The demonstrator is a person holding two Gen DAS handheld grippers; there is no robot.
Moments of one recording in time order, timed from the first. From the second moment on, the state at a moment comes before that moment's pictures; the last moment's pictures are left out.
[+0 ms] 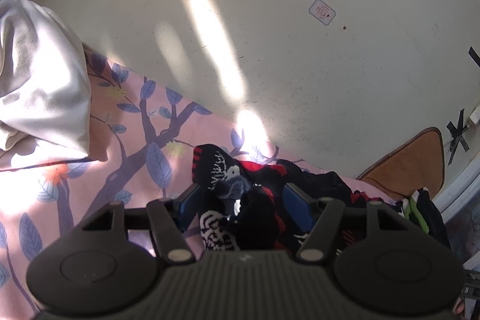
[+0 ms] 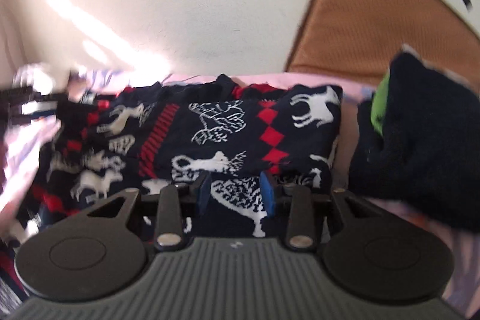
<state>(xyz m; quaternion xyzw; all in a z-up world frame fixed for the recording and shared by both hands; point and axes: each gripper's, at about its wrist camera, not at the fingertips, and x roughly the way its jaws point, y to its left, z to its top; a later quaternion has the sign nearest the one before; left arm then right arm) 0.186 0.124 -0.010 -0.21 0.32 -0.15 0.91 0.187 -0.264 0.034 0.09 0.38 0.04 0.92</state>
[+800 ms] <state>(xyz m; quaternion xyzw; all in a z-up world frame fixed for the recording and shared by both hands) 0.174 0.101 0.002 -0.20 0.31 -0.21 0.90 0.149 -0.265 0.045 0.06 0.30 -0.03 0.95</state>
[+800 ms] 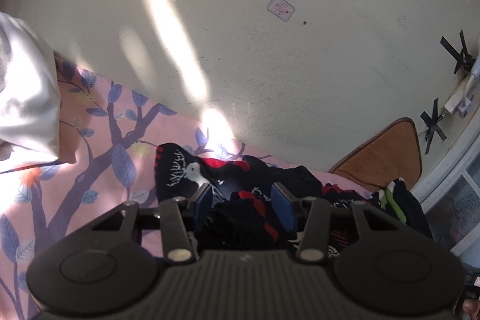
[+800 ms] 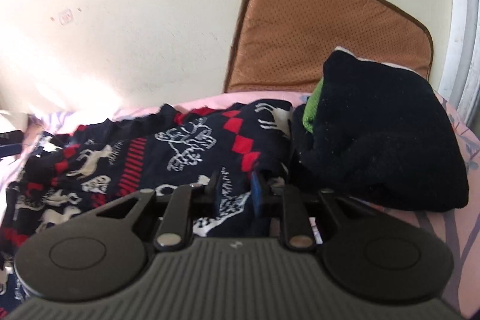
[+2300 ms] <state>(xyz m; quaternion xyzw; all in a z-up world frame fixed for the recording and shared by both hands) -0.074 0.140 0.015 -0.12 0.40 -0.22 0.88 -0.036 -0.350 0.017 0.24 0.31 0.11 0.91</state>
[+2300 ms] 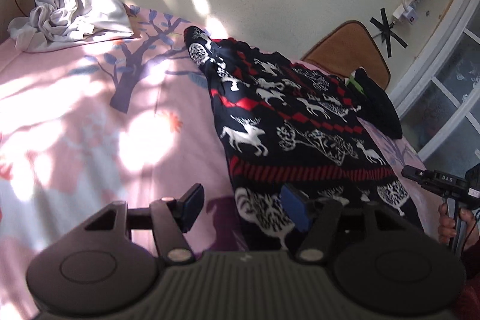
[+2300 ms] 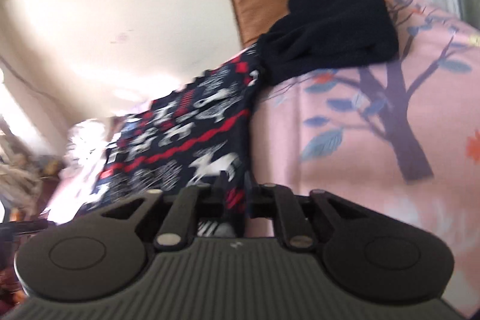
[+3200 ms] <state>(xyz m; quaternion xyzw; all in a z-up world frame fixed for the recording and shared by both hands) -0.102 0.164 0.045 -0.30 0.33 -0.25 0.86 -0.059 -0.332 0.053 0.26 0.22 0.21 0.92</state>
